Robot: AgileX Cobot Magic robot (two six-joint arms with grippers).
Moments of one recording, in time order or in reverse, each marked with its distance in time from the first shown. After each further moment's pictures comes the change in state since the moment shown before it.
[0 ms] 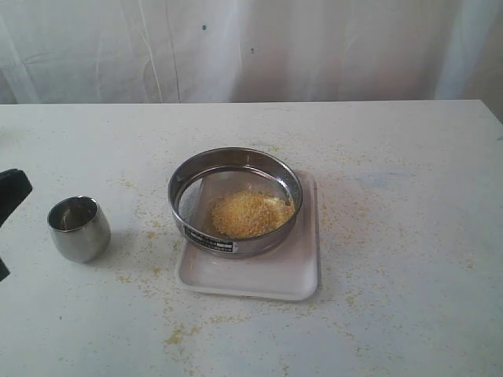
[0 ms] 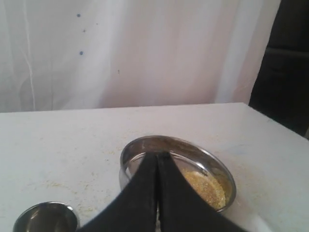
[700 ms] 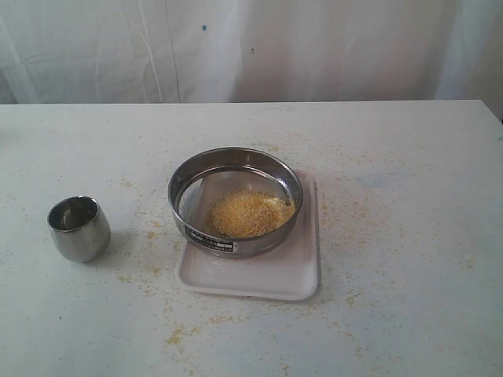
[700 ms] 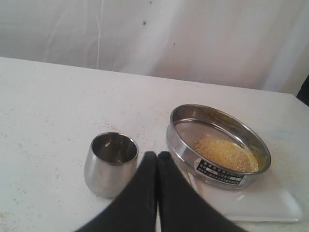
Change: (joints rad) left arm -0.004 -0.549 0.022 -0.117 0.673 0.004; right arm 0.000 0.000 0.000 0.000 0.000 0.000
